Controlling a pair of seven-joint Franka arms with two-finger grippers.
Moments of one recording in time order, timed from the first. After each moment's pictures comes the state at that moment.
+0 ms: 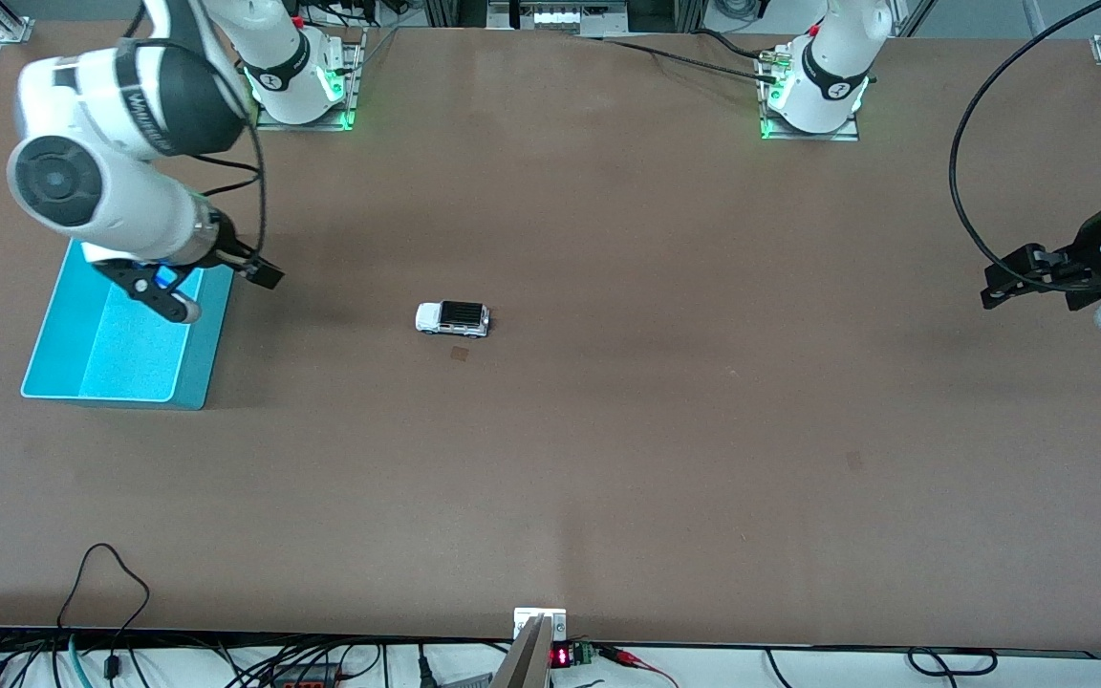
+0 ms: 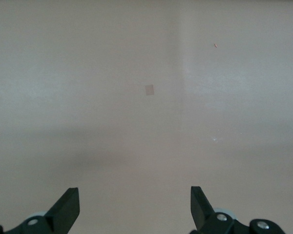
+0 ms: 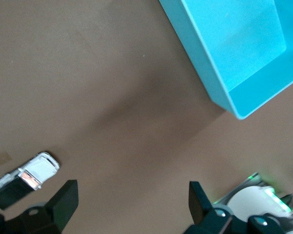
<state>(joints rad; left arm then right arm) 0.12 0.14 -0.11 -1.51 0.01 1.67 0.01 0.31 0.11 -0.04 -1.90 -0.01 1.74 0.96</state>
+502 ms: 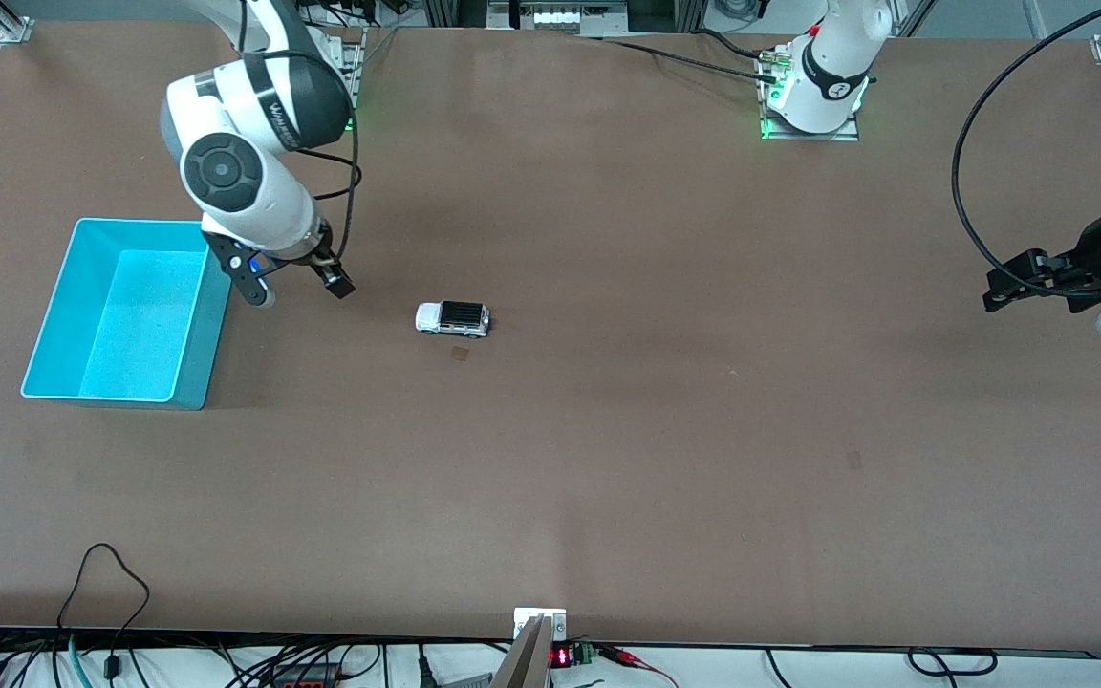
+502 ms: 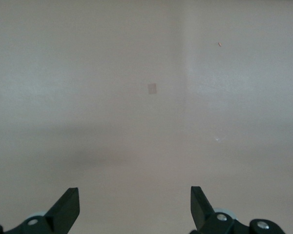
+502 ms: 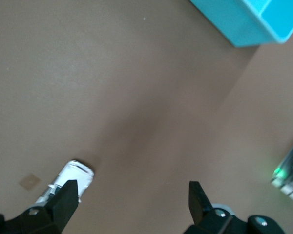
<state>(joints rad) 0.12 0.15 -0.10 -1.51 0.01 1.67 0.01 0.47 0.14 -0.04 -2.00 -0.01 1.93 1.47</state>
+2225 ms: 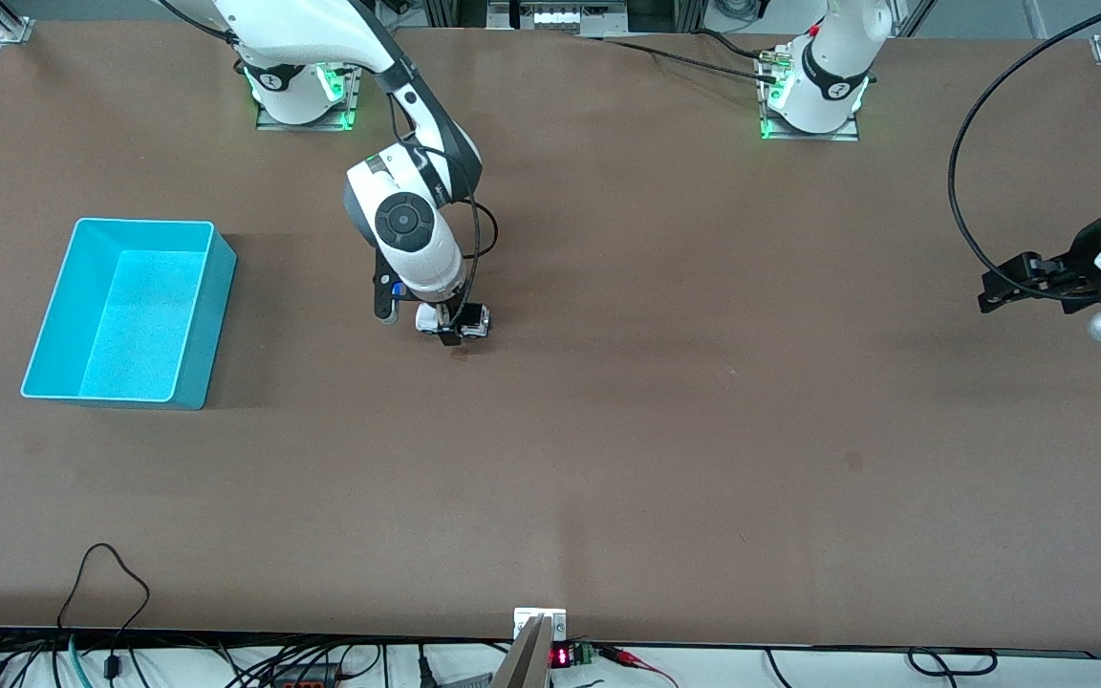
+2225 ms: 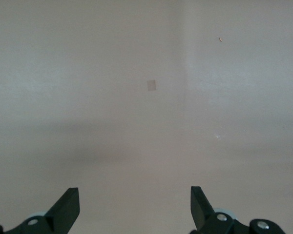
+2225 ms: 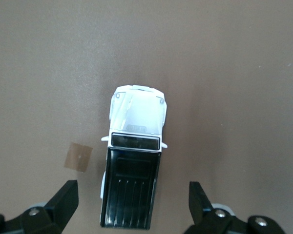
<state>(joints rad) 0.12 0.15 -0.11 -1.52 0.01 1.67 0.01 0.67 0.51 -0.04 -1.92 0.09 2.39 2.08</state>
